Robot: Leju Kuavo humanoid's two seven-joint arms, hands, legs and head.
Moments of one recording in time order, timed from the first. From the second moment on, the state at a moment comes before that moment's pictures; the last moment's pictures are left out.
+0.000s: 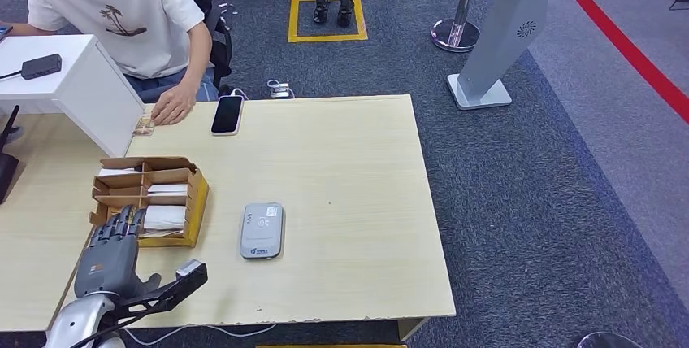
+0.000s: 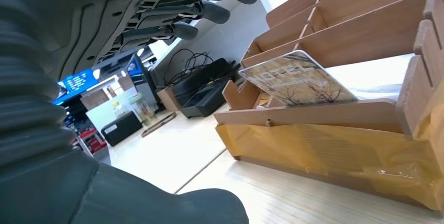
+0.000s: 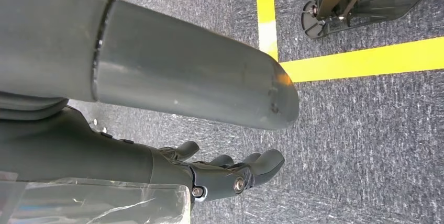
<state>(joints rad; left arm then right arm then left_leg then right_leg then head) 0.08 0.12 -0.04 -1.74 -1.41 -0.28 0.21 -0.16 0.03 1.56 -0.05 -1.47 -0.37 -0.02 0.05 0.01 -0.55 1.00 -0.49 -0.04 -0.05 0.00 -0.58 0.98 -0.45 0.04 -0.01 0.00</state>
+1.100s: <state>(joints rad) -0.02 0.04 0.11 -1.64 -1.46 -0.29 0.14 -0.16 0.03 1.56 -0.05 -1.39 -0.37 -0.01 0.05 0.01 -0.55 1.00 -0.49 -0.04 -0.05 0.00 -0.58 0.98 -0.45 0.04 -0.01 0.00</state>
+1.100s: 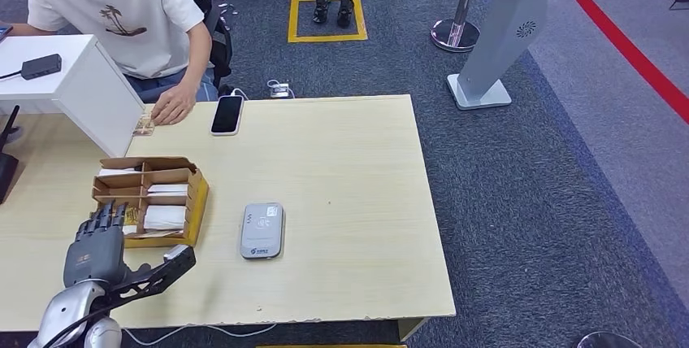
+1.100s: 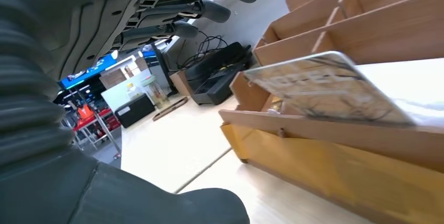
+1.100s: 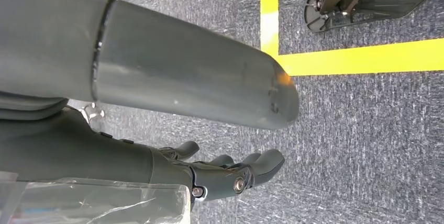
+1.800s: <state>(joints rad) -0.13 0.05 0.11 -1.48 -1.40 -0.33 0.08 -0.16 0.02 1.56 -0.05 -1.36 -0.37 -0.02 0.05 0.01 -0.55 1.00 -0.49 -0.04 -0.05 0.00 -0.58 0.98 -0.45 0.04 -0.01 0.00</state>
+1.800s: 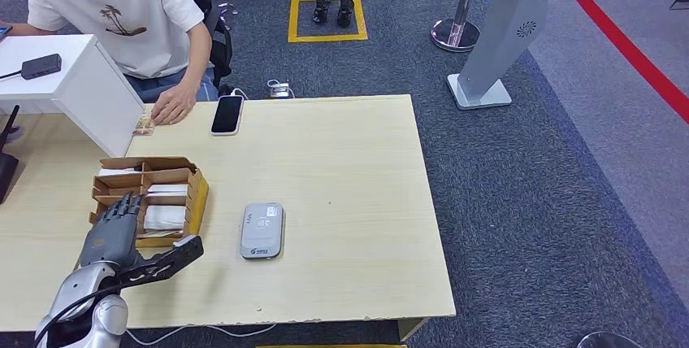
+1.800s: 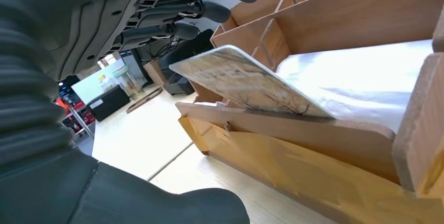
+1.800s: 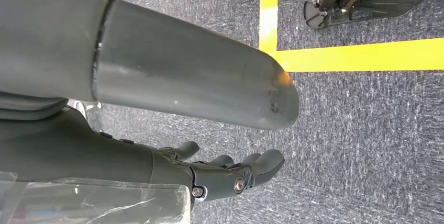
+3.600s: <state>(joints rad) -0.16 0.07 0.07 -1.48 -1.33 -0.31 0.11 -0.16 0.02 1.56 -0.05 -1.36 -0.36 -0.03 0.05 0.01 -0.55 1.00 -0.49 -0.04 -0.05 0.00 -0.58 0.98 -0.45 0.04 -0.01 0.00</state>
